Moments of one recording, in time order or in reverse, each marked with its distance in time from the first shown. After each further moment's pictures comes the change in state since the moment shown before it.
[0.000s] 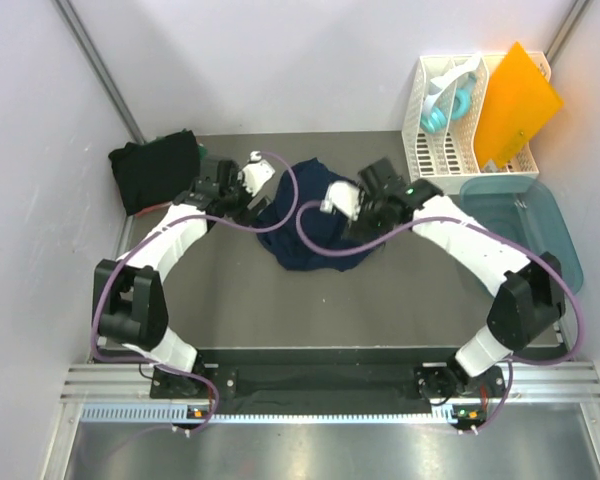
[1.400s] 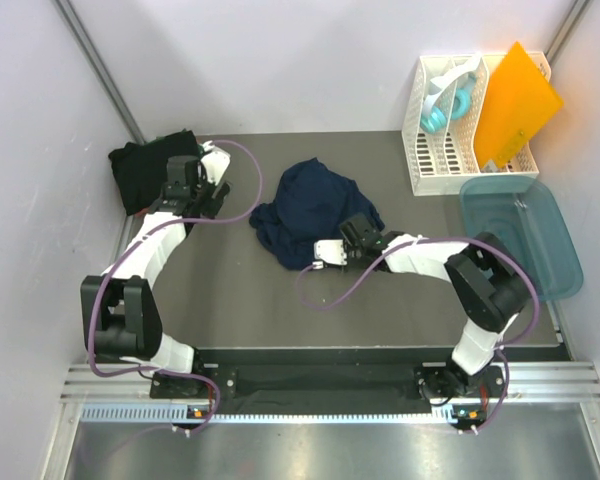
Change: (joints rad) left arm 0.182 -0.087 -0.120 0.146 -0.277 -0.085; right arm 0.136 0.153 -0.506 0.572 0.139 -0.283
